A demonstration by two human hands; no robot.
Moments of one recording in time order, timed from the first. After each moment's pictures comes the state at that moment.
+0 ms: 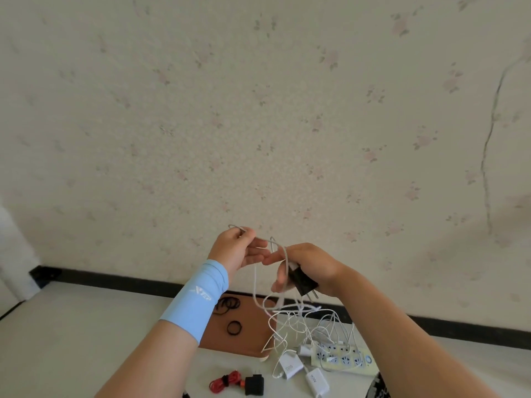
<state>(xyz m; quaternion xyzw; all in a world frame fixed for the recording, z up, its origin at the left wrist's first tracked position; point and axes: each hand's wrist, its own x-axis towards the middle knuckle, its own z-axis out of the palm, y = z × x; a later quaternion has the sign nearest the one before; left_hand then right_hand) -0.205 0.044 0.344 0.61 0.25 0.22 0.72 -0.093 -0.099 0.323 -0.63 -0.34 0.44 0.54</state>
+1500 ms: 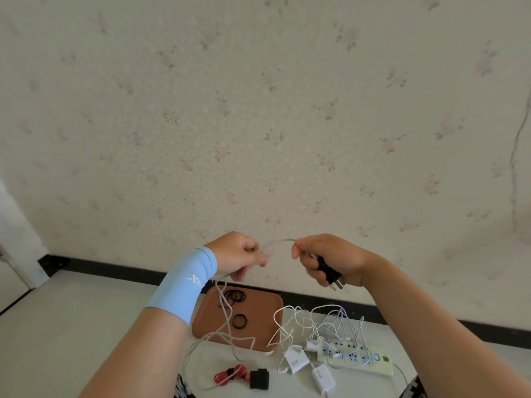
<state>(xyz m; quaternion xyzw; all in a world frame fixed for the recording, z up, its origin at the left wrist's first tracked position) -0.213 0.086 0.335 0.88 0.19 -0.02 0.44 -0.063 -0.105 0.327 -0.65 -0.36 0.46 0.48</state>
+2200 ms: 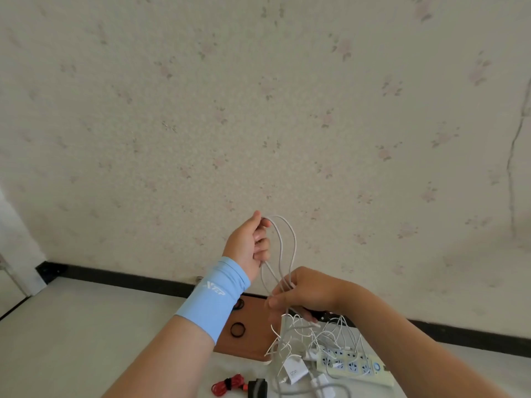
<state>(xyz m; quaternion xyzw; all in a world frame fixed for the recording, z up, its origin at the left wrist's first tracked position) -0.171 0.048 0.340 0.43 0.20 0.21 0.85 -0.085 -0.093 0.294 -0.71 -0.45 0.43 0.33</state>
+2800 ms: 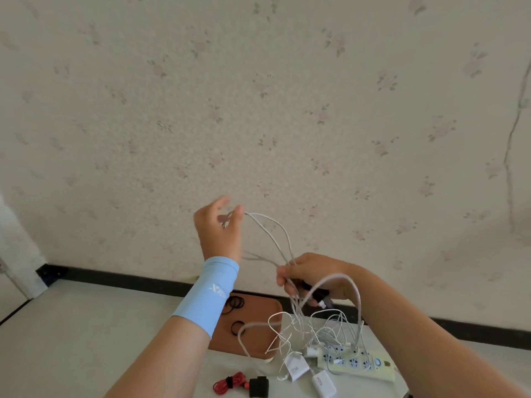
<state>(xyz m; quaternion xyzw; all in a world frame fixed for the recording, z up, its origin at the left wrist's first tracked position) -0.178 0.067 0.333 0.68 0.32 0.50 0.43 -0.071 -0.096 0.313 -0.67 -0.37 0.49 0.41</state>
